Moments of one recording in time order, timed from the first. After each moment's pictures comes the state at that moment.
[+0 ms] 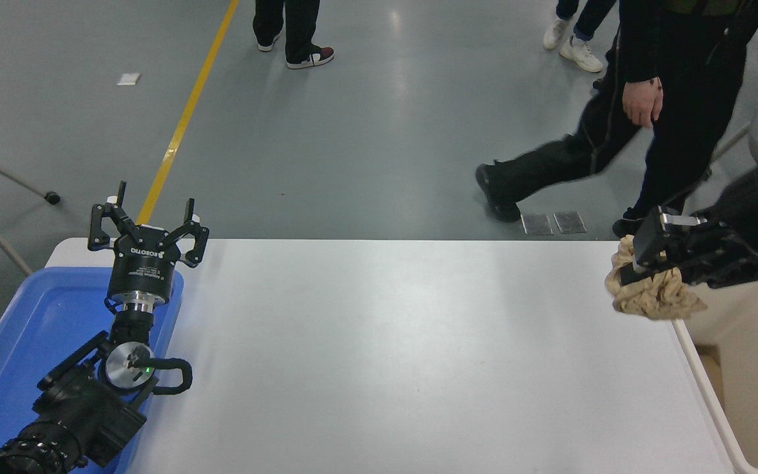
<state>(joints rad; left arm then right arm) -0.58 0.14 -0.98 -0.42 -0.04 -0.74 -0.59 2.28 -0.74 -1.31 1.54 -0.19 0.67 -0.06</state>
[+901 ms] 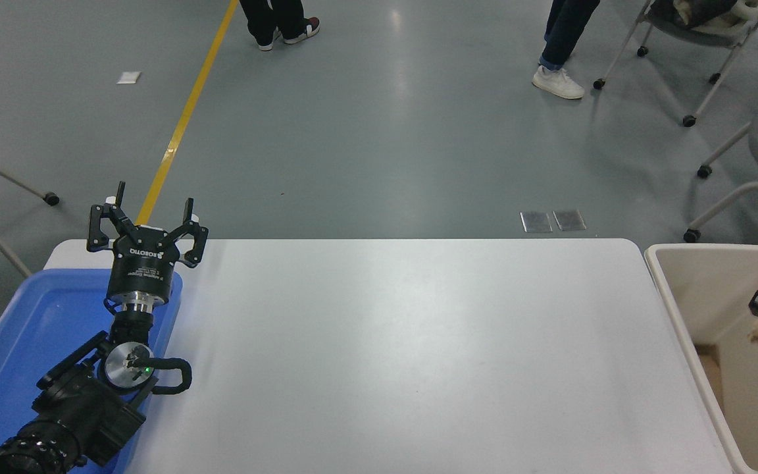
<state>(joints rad) -0.58 0.14 -0.98 -0.42 -0.04 -0.74 -0.59 1.00 -0.66 -0.89 0.60 -0.19 0.04 -0.08</state>
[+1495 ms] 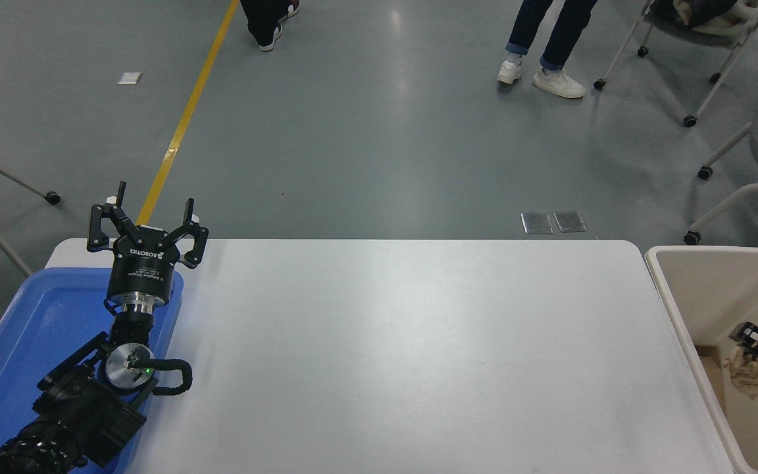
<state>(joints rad) -0.57 0.14 -0.98 -0.42 -0.04 -0.74 -0.59 0.90 -0.63 -0.79 0.57 -0.15 0.03 -0.08</state>
